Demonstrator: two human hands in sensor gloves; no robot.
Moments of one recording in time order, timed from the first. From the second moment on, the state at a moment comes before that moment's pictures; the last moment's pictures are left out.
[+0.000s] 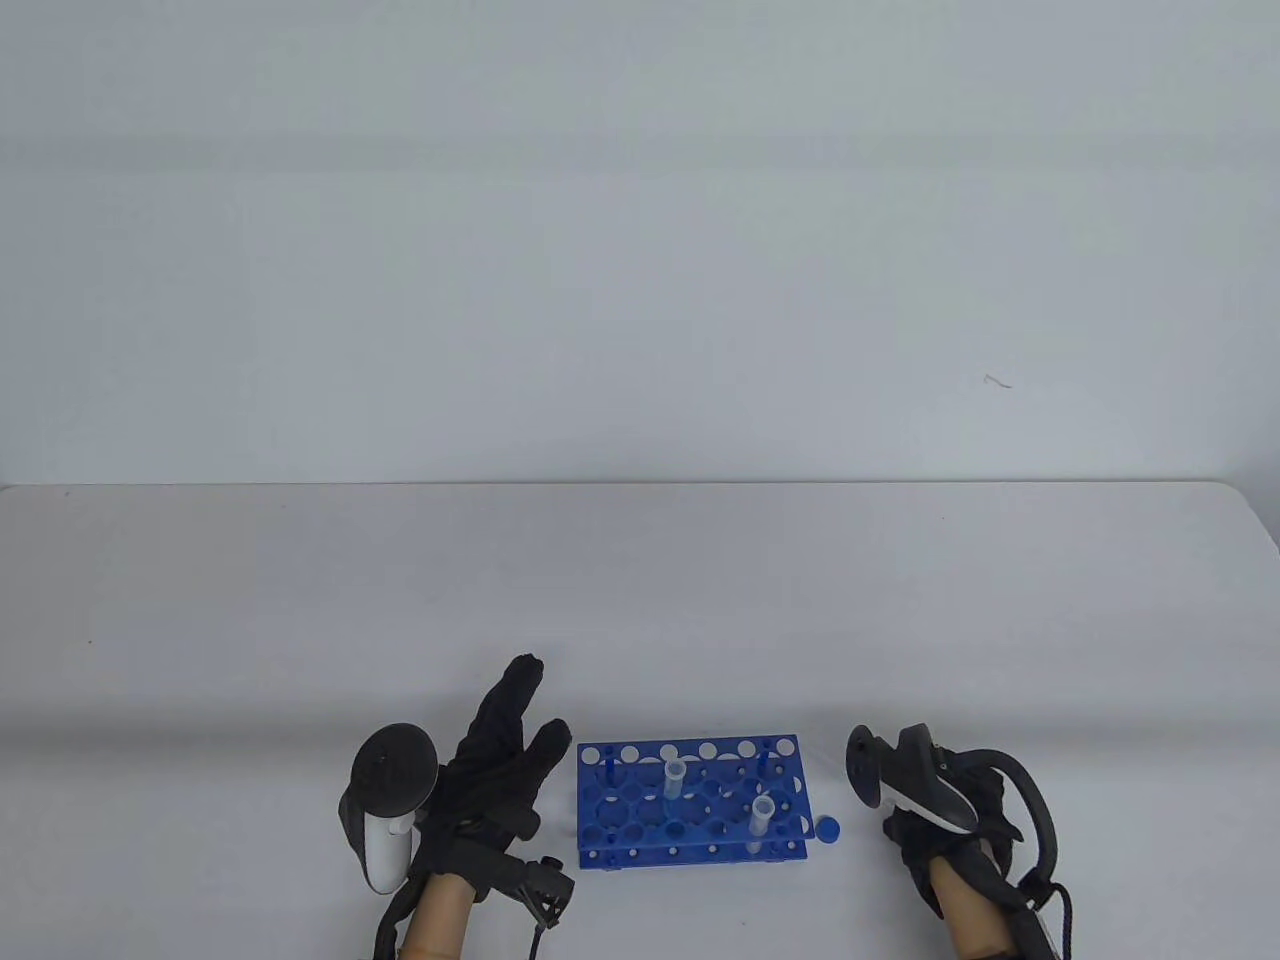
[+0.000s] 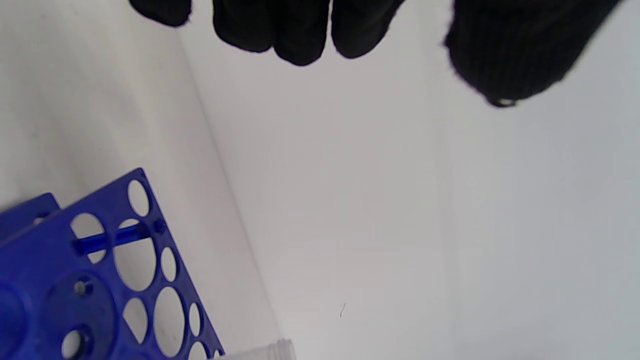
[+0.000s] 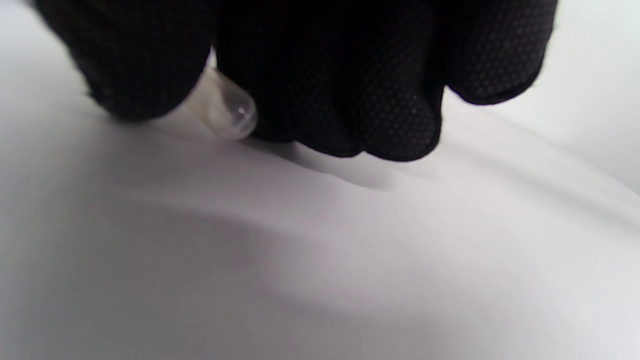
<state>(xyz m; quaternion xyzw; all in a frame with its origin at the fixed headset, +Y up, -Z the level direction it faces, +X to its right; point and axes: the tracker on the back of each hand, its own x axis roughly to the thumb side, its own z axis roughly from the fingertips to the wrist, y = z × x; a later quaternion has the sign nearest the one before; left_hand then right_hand) -0.189 -0.727 -0.347 0.00 -0.04 0.62 0.79 0.218 -0.762 -0.374 0.03 -0.13 -0.98 0.18</state>
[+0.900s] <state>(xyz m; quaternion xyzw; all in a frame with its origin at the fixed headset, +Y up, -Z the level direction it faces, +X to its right) -0.189 -0.727 -0.347 0.00 -0.04 0.61 0.79 0.265 -0.686 -0.354 0.01 -0.04 -0.99 -0.16</state>
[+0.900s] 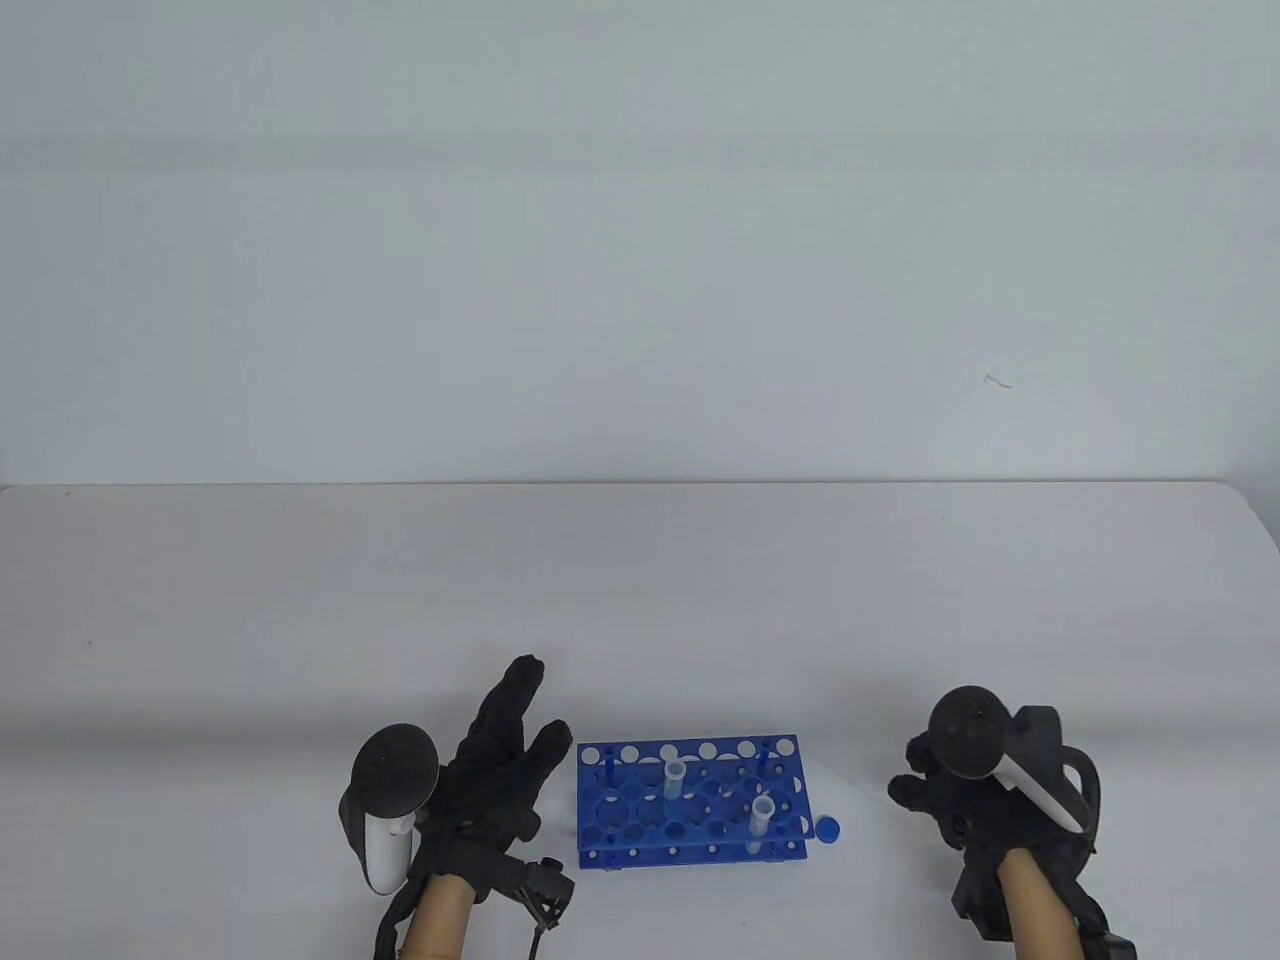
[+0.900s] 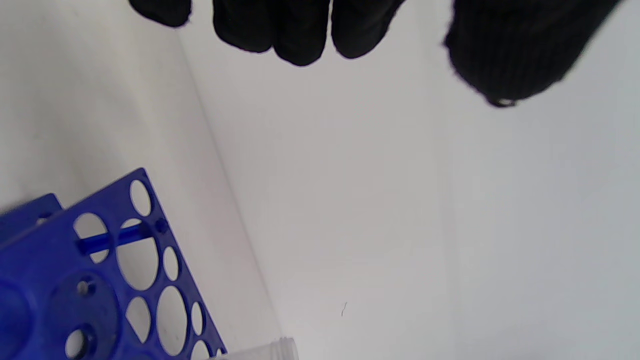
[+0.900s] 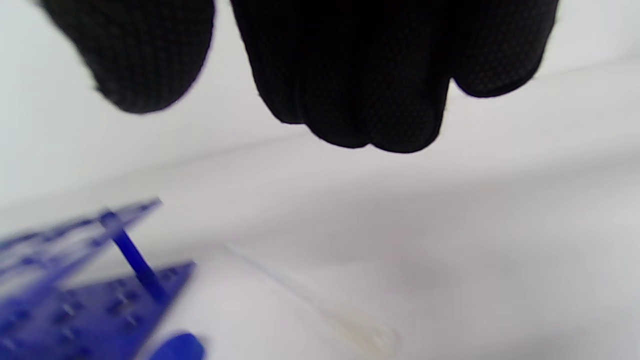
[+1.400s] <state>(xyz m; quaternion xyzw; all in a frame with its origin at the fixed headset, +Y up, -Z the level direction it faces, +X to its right) -0.188 -0.728 -0.346 -0.01 -0.04 0.61 0.79 0.254 -0.680 -0.348 -0.10 0.02 -0.86 -0.50</state>
